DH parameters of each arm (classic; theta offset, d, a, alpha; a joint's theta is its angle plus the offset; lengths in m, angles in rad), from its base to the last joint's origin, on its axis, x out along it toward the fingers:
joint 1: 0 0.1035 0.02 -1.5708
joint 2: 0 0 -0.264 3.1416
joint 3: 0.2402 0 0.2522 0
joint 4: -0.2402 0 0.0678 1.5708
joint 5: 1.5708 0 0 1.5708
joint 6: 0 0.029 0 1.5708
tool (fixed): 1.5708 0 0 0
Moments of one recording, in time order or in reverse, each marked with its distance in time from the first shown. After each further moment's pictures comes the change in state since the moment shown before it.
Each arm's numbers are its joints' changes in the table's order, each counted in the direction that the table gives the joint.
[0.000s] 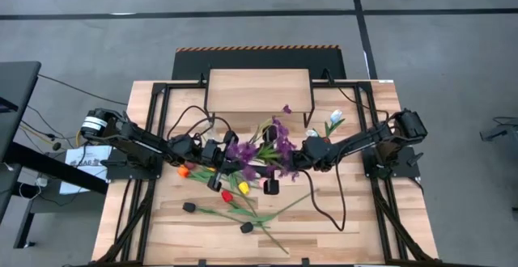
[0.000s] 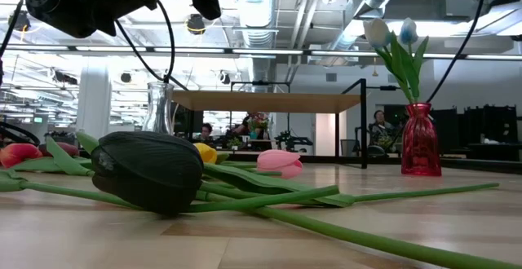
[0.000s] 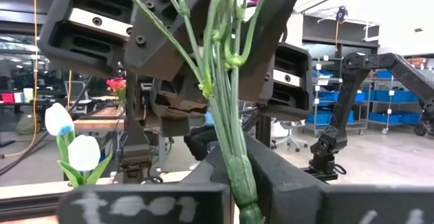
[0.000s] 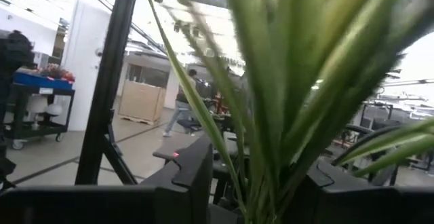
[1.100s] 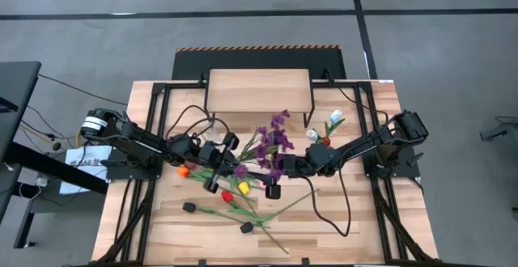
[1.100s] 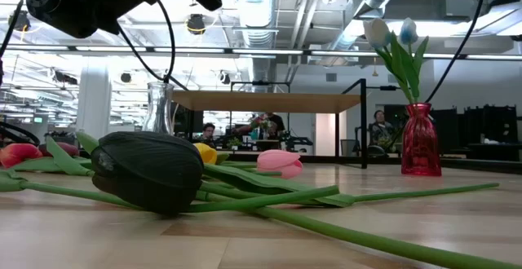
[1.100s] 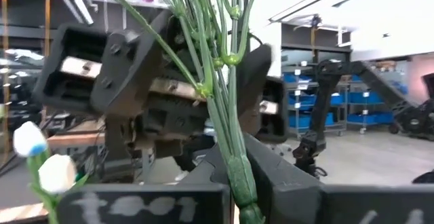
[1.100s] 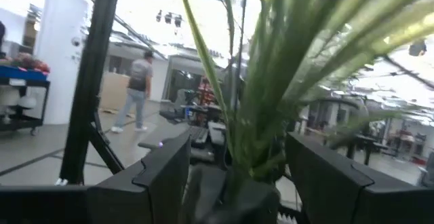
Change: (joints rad) left arm 0.000 0.000 0.000 0.037 0.085 0.008; right arm 0.051 -0.002 -0.056 0.051 0.120 -0.038
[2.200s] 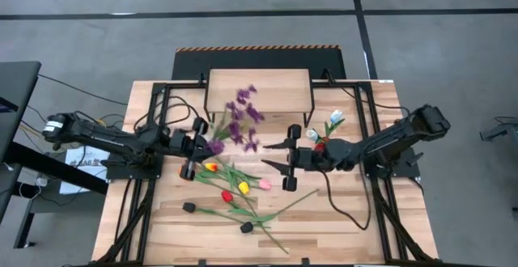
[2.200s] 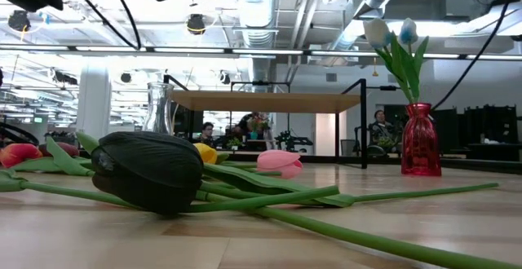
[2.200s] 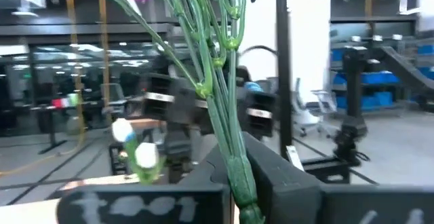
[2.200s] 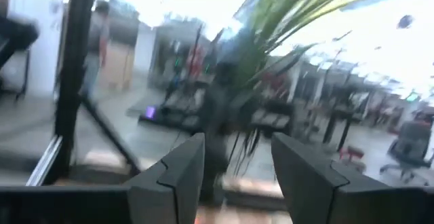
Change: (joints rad) left arm 0.024 -0.612 -0.133 -0.562 -0.142 0.096; right arm 0.005 -0.228 -0.202 -0.117 0.098 0.005
